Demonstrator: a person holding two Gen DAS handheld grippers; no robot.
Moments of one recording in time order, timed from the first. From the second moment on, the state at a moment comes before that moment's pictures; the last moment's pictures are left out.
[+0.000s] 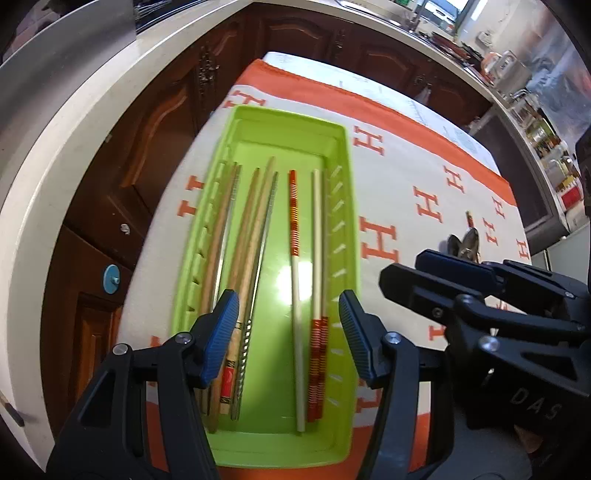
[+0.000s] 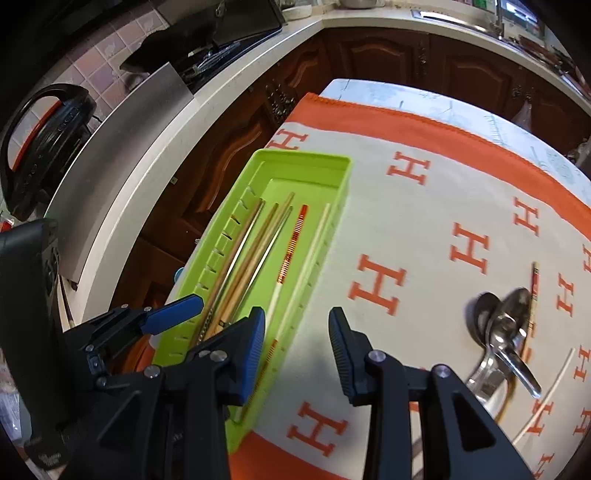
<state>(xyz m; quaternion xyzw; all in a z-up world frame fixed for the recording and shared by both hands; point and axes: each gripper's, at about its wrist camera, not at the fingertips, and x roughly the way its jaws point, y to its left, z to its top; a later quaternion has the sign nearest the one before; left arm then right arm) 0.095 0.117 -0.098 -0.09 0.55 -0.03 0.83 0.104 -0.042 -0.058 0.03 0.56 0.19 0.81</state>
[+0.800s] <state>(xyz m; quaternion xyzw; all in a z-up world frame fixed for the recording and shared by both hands) 0.070 -0.005 -0.083 -0.02 0.54 -0.14 0.83 0.012 -0.198 -0.040 0.03 0.51 0.05 0.86</state>
